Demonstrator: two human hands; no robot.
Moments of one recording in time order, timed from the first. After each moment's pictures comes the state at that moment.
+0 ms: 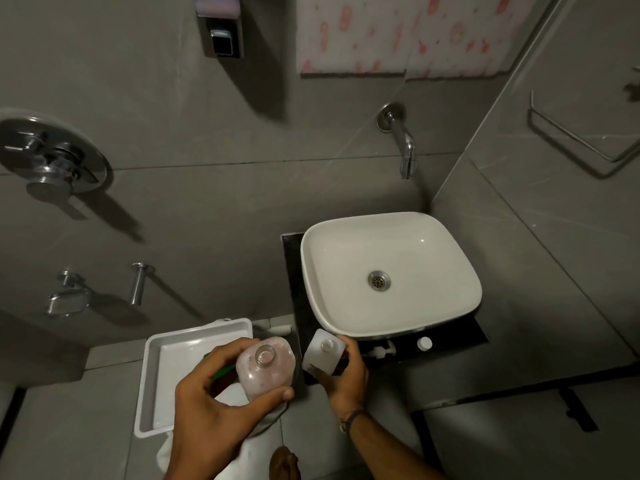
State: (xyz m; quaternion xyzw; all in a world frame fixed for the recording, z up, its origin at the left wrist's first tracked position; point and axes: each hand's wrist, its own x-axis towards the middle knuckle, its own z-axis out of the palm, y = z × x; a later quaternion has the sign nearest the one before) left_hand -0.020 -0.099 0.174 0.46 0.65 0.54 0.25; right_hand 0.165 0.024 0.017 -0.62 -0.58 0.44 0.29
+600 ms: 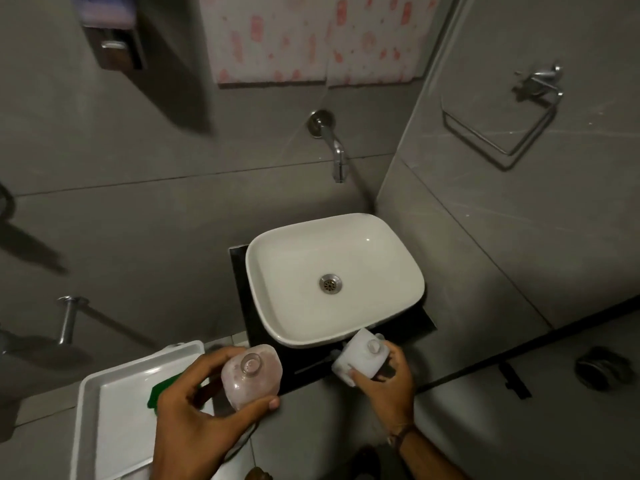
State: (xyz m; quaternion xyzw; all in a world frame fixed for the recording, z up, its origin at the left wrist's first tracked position) left_hand 0.025 -0.062 0.183 0.50 0.62 0.53 0.30; right_hand 0.306 0.041 0.060 -0.65 -0.45 0.41 0.46
